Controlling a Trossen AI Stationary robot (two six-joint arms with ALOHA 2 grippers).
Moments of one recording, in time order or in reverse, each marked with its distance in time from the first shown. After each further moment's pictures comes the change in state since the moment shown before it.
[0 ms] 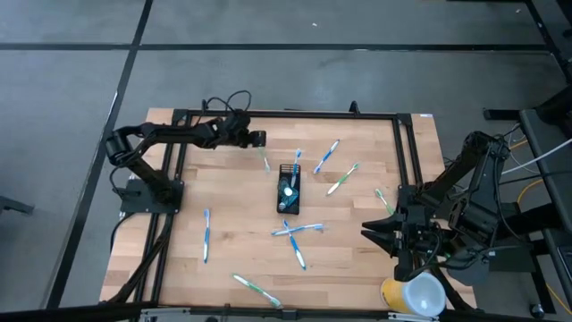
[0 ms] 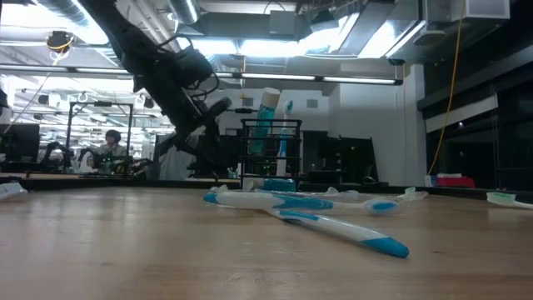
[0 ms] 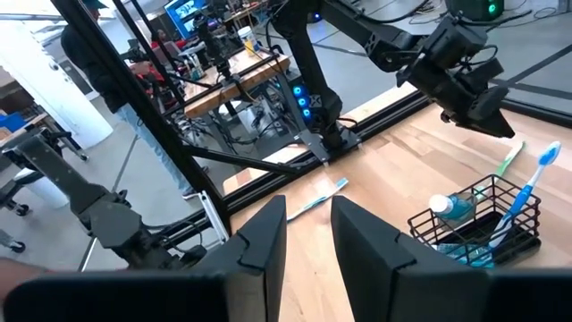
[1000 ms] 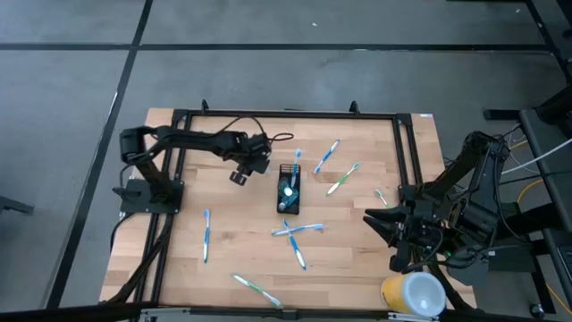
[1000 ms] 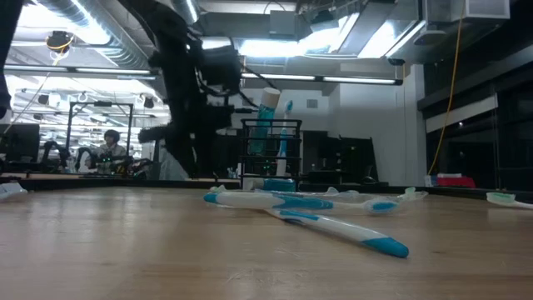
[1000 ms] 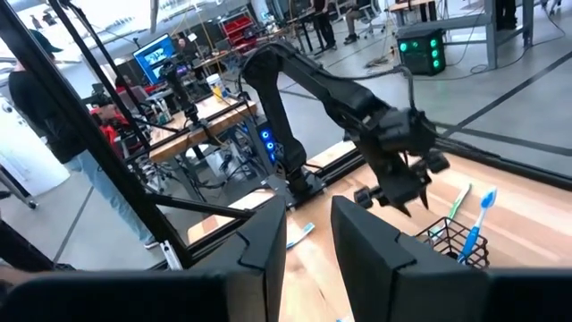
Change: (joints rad) left arm -0.274 0.148 0.246 -0.579 -0.175 1.635; right arm -0.001 0.000 0.000 0.005 0.175 -0.027
